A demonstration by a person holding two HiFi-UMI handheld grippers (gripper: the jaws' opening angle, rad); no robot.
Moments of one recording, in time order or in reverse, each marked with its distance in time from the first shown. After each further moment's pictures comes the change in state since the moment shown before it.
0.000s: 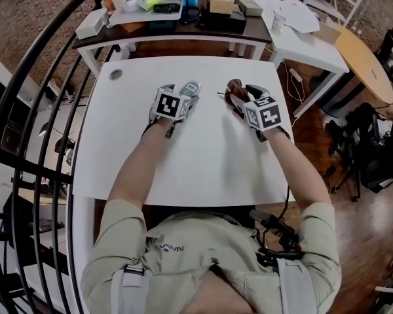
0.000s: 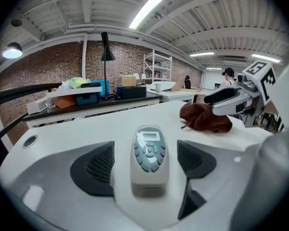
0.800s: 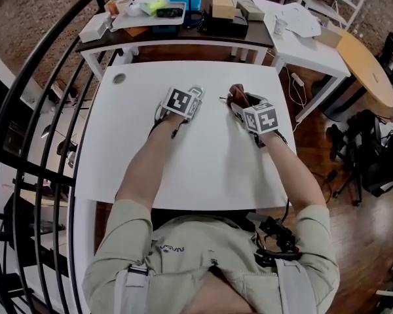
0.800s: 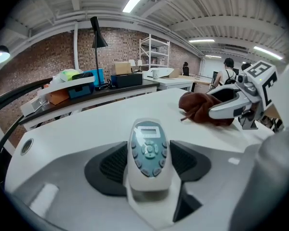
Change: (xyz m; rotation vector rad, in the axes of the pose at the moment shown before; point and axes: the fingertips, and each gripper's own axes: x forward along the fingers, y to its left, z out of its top) left arm 0.019 -0.007 -0.006 0.031 0.163 -0.024; right arm 0.020 -0.003 -0.029 0.076 0.061 0.009
